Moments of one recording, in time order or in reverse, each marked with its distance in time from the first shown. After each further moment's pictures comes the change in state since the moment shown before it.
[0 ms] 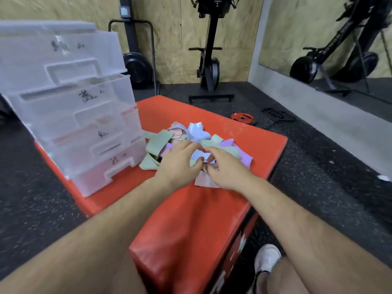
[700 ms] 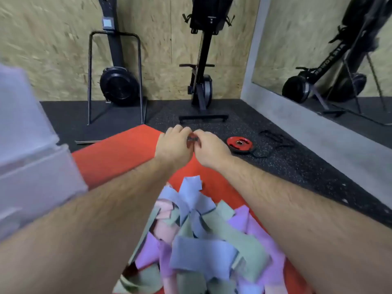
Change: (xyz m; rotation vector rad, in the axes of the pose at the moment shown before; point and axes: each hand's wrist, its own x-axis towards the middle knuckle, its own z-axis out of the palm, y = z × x) left_hand 0.321 -0.128 0.054 0.222 0.008 -0.079; right_hand 0.345 0.057 -0.028 -0.200 0.172 0.056
